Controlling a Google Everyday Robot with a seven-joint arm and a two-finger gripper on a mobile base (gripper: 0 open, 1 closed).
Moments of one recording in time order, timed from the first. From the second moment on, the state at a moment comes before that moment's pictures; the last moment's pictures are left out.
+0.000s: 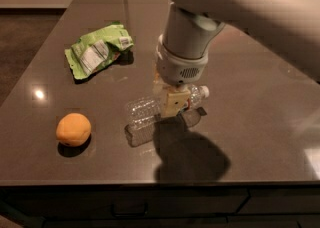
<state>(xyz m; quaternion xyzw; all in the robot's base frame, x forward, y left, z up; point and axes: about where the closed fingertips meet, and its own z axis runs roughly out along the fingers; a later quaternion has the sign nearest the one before) 0.471 -0.013 0.884 -0.80 0.58 0.03 0.11</state>
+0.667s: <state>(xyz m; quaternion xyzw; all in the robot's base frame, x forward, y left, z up) 0.449 0.020 0.877 -0.82 0.56 0.04 0.10</state>
